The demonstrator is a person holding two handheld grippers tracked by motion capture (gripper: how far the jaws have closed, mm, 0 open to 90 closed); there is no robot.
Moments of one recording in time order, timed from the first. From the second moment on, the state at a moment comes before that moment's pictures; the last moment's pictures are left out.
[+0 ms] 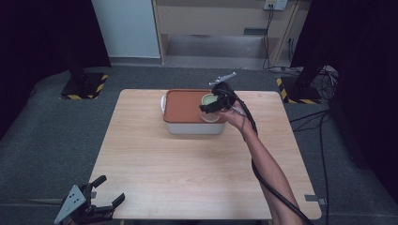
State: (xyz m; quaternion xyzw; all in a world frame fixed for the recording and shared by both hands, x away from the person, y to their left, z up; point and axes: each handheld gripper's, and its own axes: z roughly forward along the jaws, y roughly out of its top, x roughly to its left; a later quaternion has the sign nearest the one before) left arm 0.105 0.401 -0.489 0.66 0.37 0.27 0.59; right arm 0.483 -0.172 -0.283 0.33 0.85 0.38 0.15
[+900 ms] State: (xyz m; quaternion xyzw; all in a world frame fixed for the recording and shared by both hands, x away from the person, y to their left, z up) left arm 0.105 0.402 -0.489 0.66 0.37 0.27 0.60; right arm 0.518 -0.145 -0.291 0.35 0.85 0.35 0.15
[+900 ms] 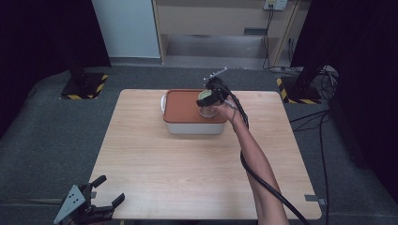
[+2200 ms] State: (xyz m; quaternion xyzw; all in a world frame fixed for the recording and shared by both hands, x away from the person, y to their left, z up) left arm 0.105 0.400 -0.488 0.66 0.36 0.27 0.60; right arm 0.433 -0.225 -0.270 0.30 0.81 0.47 0.16
